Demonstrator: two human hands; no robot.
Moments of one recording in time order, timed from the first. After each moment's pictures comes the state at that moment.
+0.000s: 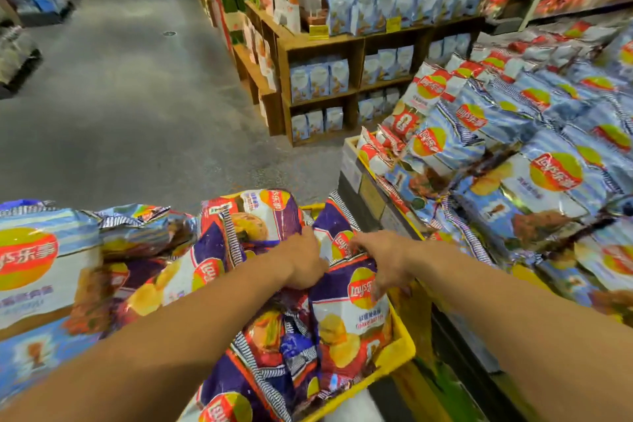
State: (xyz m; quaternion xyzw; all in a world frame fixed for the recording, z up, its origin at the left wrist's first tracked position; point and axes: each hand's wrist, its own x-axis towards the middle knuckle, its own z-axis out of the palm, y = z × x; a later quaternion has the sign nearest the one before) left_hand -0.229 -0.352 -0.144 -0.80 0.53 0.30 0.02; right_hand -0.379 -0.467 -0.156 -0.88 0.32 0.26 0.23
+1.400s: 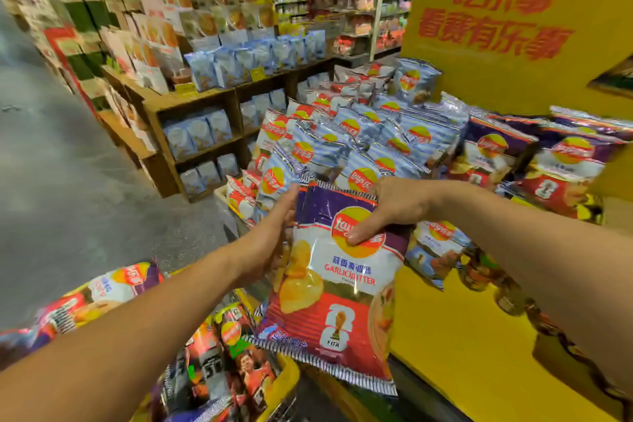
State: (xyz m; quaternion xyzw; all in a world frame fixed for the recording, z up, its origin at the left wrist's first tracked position) left_hand -0.372 -0.447 -0.057 -0.51 0.43 0.65 -0.36; right_hand -0.593 -0.506 0.026 -0.76 0.50 0.04 0.43
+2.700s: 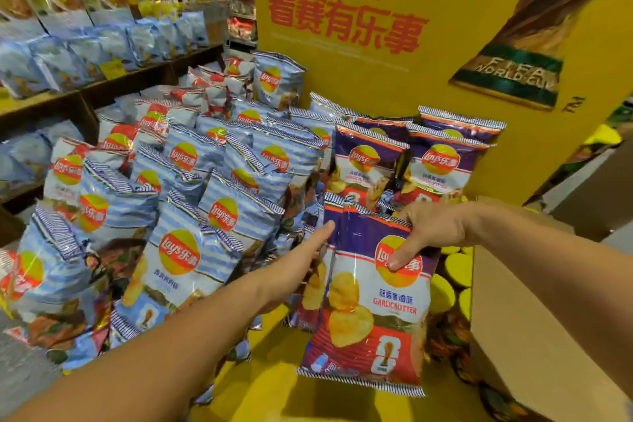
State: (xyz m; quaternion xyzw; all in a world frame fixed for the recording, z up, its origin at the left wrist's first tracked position) left_hand -0.654 -0.640 -0.113 -0.50 0.50 0.69 -0.17; right_hand -0.885 -0.638 -0.011 -0.60 0.62 0.03 0.51
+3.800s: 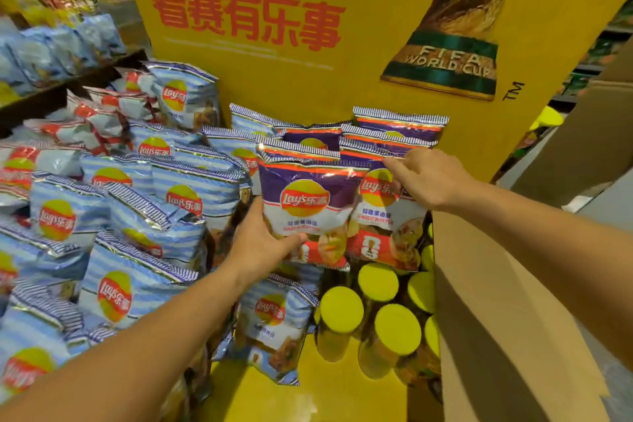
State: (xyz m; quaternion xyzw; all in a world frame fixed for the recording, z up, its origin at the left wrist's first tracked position) left_hand -0.730 -0.755 -0.118 -0.51 0.68 0.42 -0.31; right_hand -1.008 -0.724 -0.021 -0.64 0.76 -0.07 0.04
